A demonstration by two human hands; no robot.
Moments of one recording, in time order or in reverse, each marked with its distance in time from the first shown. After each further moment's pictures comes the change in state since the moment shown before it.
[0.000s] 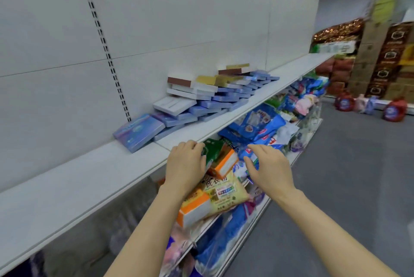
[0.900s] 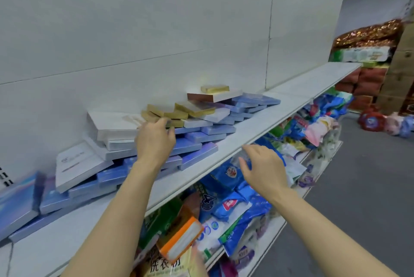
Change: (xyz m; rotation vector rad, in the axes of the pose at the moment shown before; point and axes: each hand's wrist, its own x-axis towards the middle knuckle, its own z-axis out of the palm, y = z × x) left_hand 0.360 0.030 0.176 -0.030 0.084 -0.462; right_hand 0.251 0.282 0.152 0.050 0.028 -0.123
